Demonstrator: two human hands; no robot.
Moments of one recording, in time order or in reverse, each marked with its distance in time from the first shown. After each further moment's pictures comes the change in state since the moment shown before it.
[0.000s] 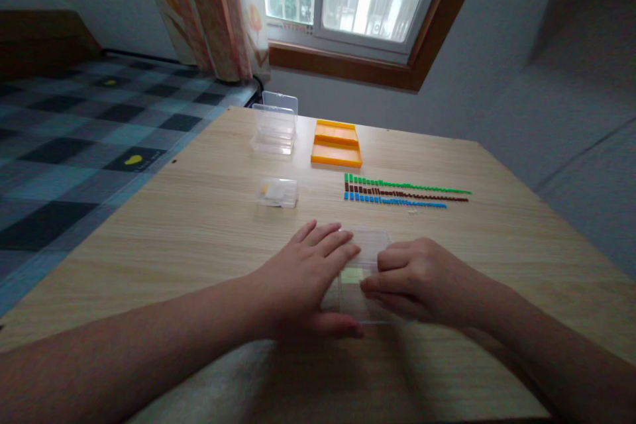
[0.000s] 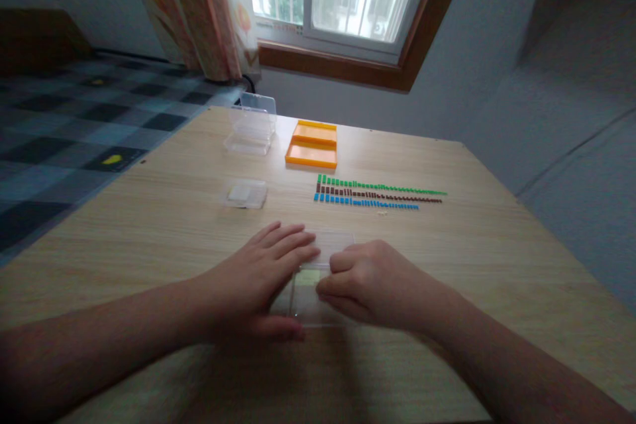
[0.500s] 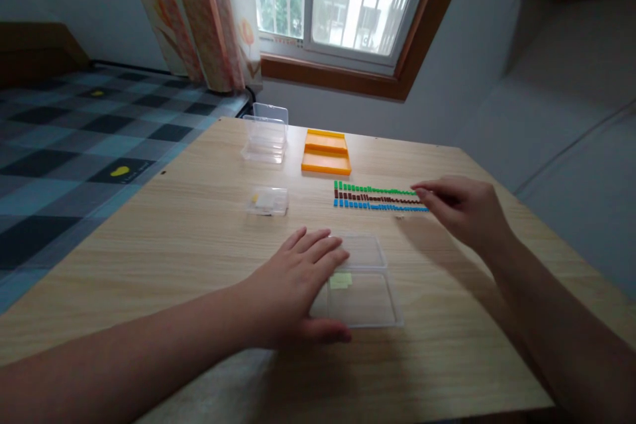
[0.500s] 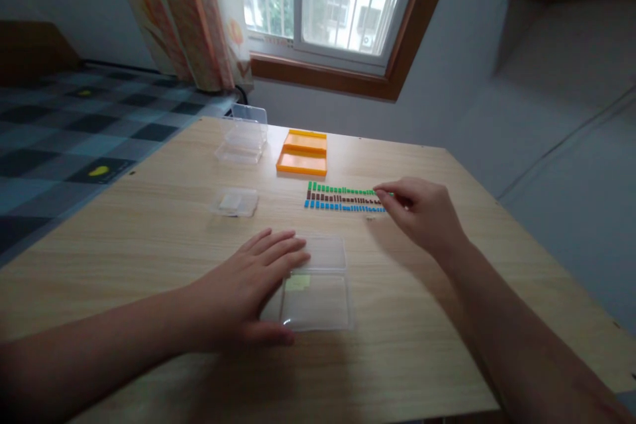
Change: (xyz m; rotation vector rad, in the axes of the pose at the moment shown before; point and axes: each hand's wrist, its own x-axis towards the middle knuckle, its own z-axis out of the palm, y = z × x) left_hand 0.000 0.000 -0.005 0.005 -0.057 -0.034; right_hand -0.028 0.066 -0.047 -0.164 0.634 0.469
